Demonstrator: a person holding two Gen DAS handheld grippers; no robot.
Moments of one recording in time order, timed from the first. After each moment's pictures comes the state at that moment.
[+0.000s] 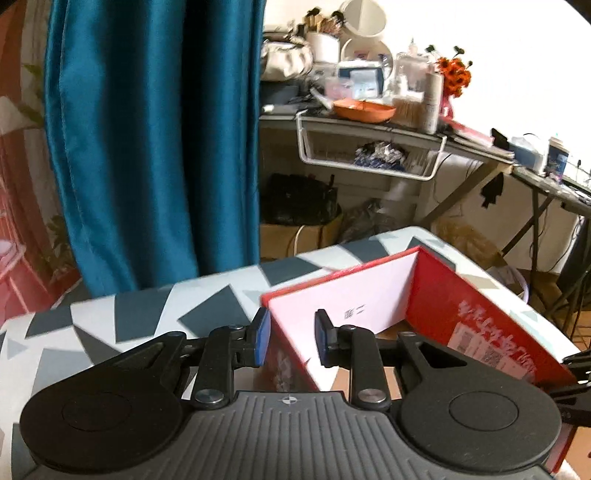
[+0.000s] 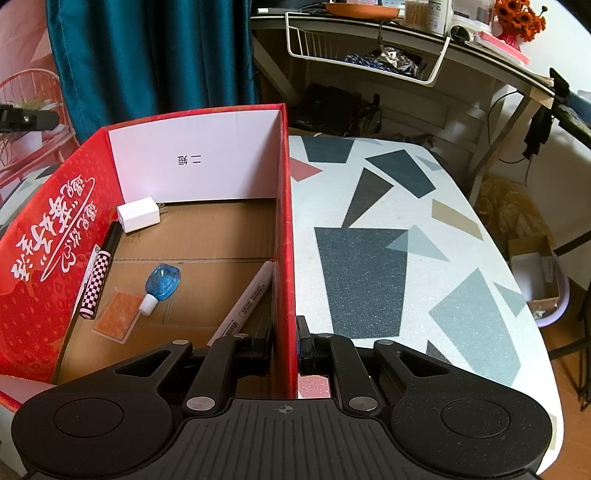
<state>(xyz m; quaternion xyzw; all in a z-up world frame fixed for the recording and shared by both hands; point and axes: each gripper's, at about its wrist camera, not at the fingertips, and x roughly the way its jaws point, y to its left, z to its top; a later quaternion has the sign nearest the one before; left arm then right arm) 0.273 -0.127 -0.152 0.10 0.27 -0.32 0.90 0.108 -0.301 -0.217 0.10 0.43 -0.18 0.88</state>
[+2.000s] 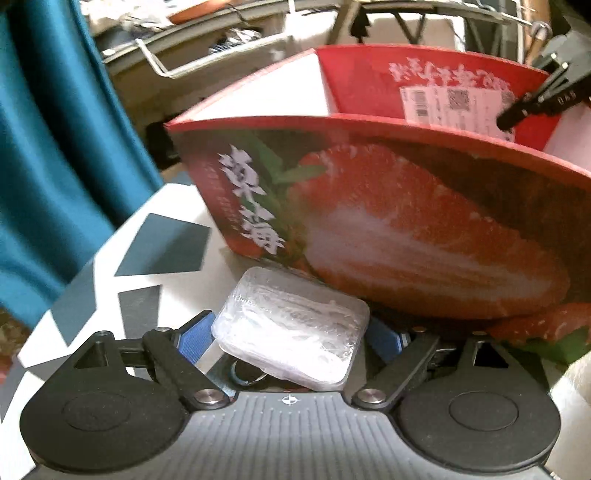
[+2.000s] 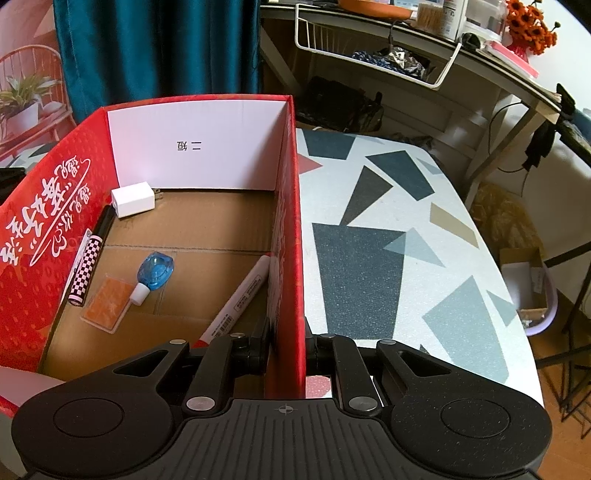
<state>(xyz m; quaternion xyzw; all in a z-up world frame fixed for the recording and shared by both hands) 0.295 -0.098 -0.279 0.34 0.26 -0.48 0.77 0.118 -0.296 -0.218 0.07 0.45 -0.19 0.87</state>
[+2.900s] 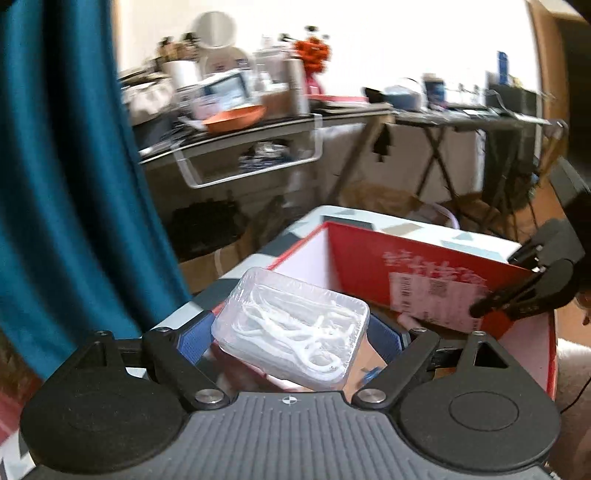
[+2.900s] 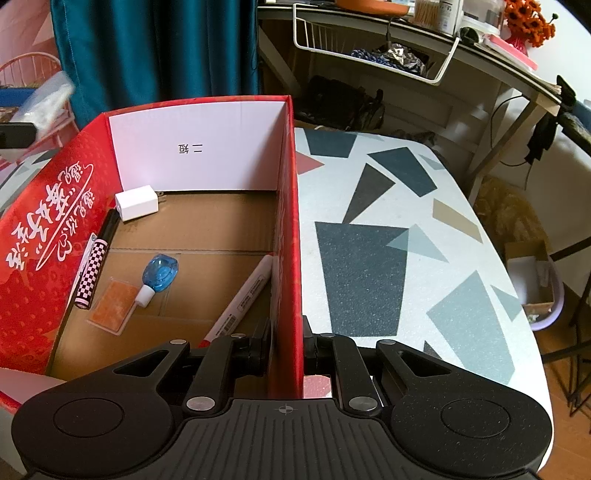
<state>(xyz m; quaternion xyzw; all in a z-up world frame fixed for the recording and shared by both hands) 0.248 -0.142 -0.154 0.24 0.18 -0.49 0.82 0.116 -0.296 -0.217 0.08 0.45 -0.18 0.87</state>
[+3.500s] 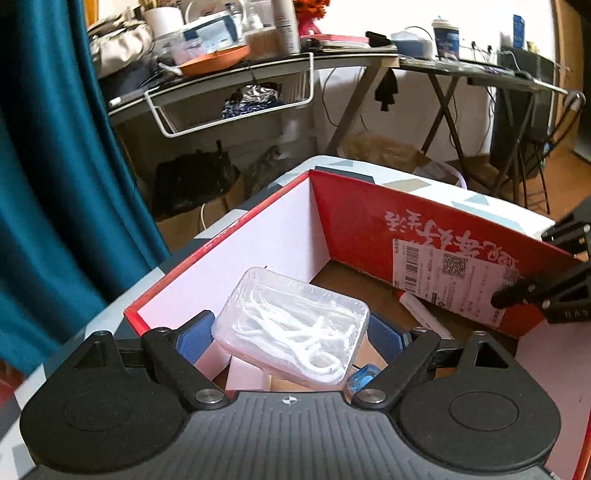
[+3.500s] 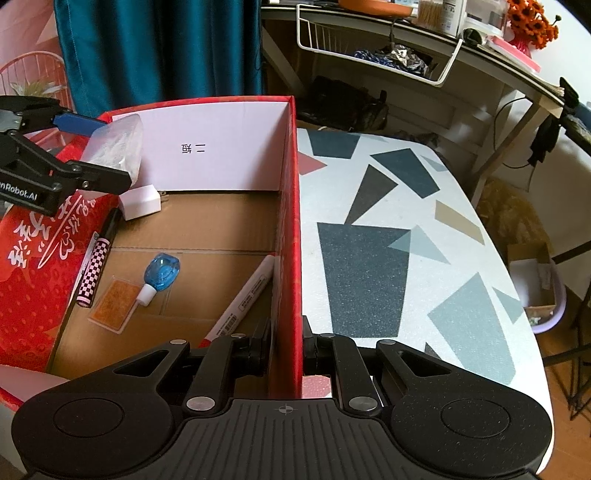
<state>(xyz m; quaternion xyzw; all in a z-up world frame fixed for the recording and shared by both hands) 0.269 -0.198 -0.199 0.26 0.26 -0.46 0.81 0.116 -0.297 -0.217 0.08 0.45 -0.17 0.87</state>
